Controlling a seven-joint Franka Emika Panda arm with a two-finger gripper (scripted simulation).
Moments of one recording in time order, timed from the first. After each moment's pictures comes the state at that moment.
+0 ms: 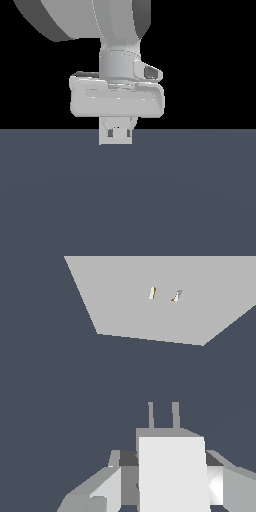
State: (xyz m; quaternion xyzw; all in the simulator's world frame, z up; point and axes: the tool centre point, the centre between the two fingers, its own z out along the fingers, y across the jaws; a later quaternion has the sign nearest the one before) arm -0.004 0.021 0.088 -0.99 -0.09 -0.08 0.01
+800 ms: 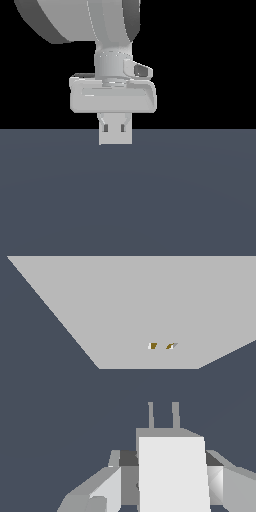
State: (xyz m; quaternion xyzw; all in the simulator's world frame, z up) arm 0.020 0.034 0.100 -1.00 -0.03 -0.08 0.00
